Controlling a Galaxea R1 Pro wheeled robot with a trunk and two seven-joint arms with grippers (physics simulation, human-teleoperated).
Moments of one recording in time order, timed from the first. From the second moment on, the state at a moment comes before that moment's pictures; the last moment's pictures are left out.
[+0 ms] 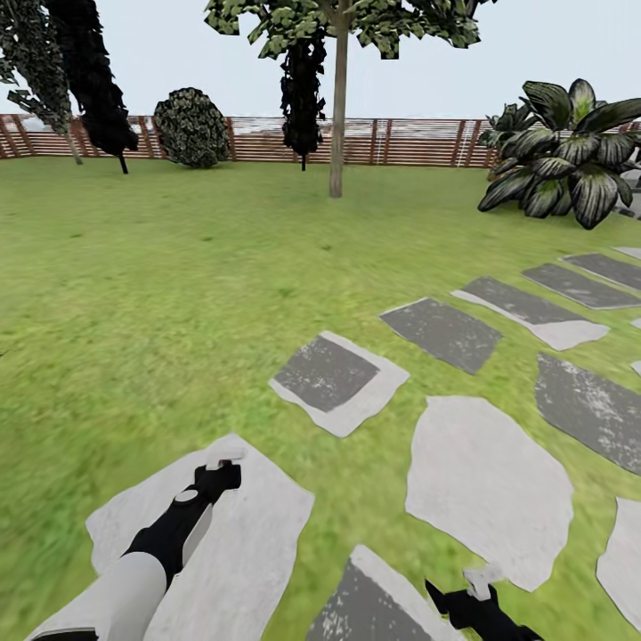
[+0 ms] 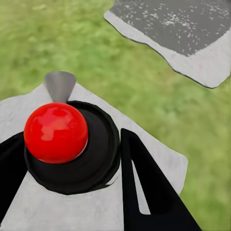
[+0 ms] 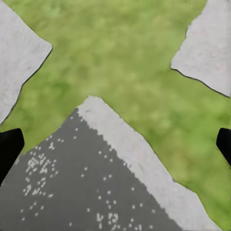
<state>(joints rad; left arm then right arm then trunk) -0.68 -0.02 0.07 -0.44 -0.02 -0.02 -0.02 -0.45 -0.17 -0.13 -0.13 0.03 -0.41 0.45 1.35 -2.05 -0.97</state>
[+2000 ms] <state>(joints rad) -0.68 -0.02 0.07 -0.44 -0.02 -0.02 -0.02 -0.45 -0.17 -0.13 -0.13 0.03 -0.41 0.45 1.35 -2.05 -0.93</state>
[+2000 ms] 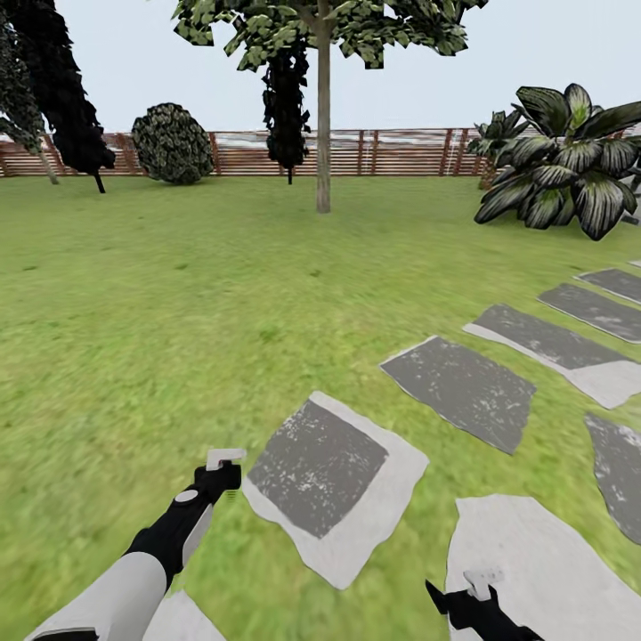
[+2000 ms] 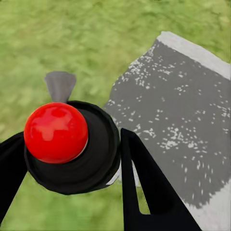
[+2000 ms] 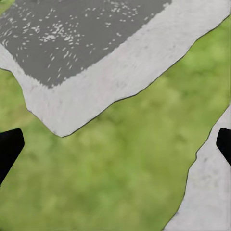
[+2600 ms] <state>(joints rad) -0.68 -0.02 0.07 -0.44 -0.02 -0.02 -0.02 -0.45 -0.17 -0.13 -0.13 0.03 -0.41 0.45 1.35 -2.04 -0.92</state>
